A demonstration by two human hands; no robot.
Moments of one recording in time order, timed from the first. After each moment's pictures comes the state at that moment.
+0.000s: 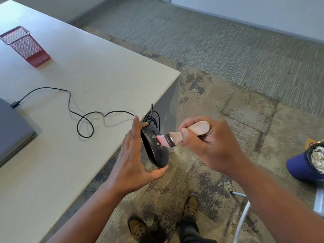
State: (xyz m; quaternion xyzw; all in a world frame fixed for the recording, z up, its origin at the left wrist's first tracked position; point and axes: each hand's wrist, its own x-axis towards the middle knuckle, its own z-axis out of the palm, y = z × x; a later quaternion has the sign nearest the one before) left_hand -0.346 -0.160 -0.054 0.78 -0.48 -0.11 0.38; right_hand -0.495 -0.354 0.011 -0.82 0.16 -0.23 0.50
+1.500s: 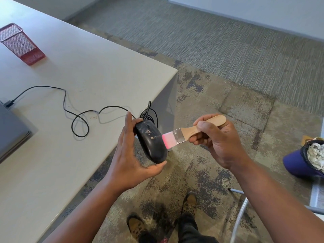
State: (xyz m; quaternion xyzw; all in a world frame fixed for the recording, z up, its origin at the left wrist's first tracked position) left_hand -0.345 -0.162 -0.053 0.77 -0.47 -0.11 0.42; right_hand -0.502 -0.380 -0.038 -0.53 0.23 -0.25 0.78
